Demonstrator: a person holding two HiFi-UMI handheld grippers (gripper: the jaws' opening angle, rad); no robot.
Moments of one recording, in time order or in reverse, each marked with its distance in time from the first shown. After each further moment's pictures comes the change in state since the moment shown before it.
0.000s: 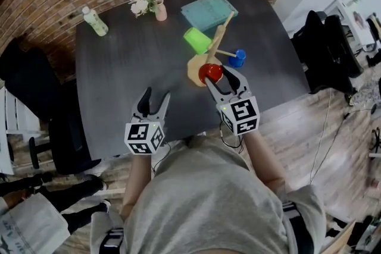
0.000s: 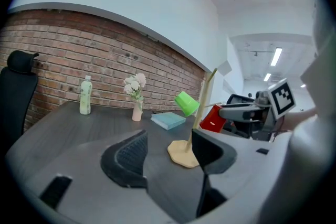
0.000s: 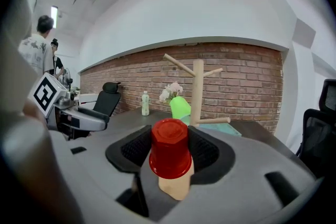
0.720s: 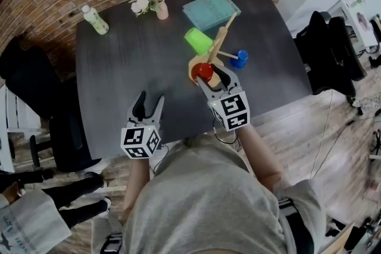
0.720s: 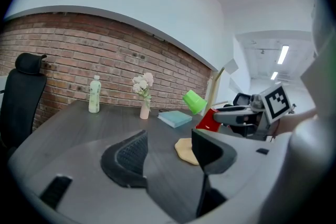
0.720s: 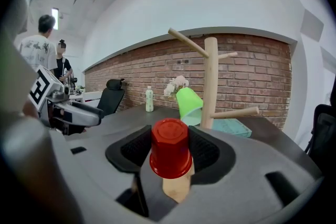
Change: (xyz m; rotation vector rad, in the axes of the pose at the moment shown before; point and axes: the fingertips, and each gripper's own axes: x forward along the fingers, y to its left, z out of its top) left arm -0.009 0.021 -0.005 -0.013 0.013 0.068; right arm 0.038 0.013 -0.015 -0.003 0.048 0.057
